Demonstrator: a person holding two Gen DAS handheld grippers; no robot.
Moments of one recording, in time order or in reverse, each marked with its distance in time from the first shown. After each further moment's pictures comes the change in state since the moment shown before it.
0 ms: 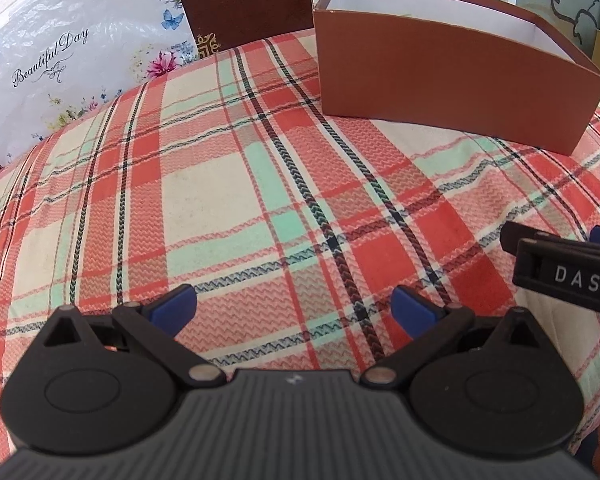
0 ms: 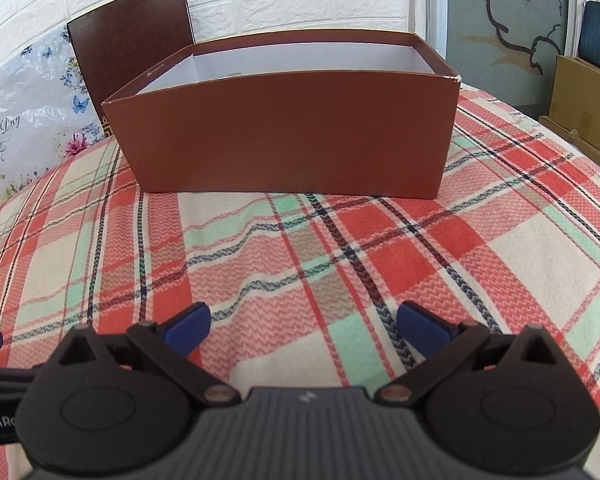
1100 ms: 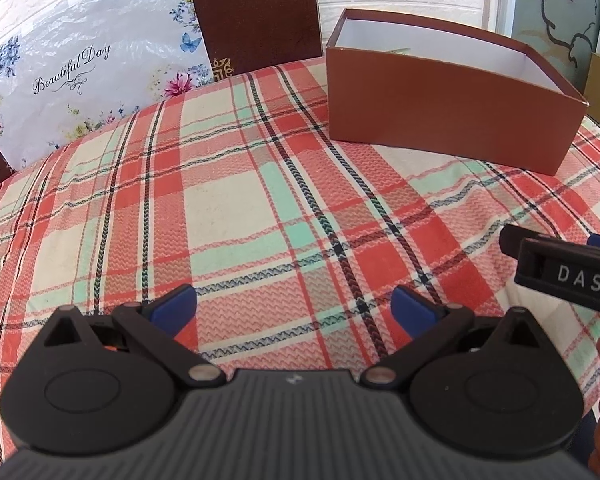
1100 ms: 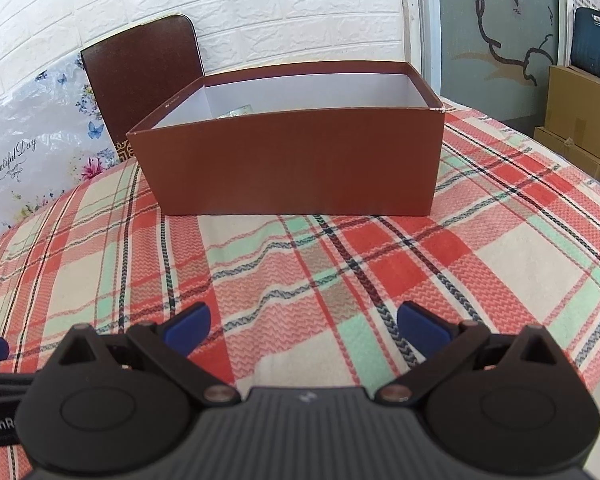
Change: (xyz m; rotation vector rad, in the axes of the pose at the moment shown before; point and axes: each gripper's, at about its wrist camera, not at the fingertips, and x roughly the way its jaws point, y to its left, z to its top) left arm -0.028 0.010 -0.010 -0.023 -0.084 -0.004; right arm -0.032 0.004 -0.003 0.026 -0.067 0.021
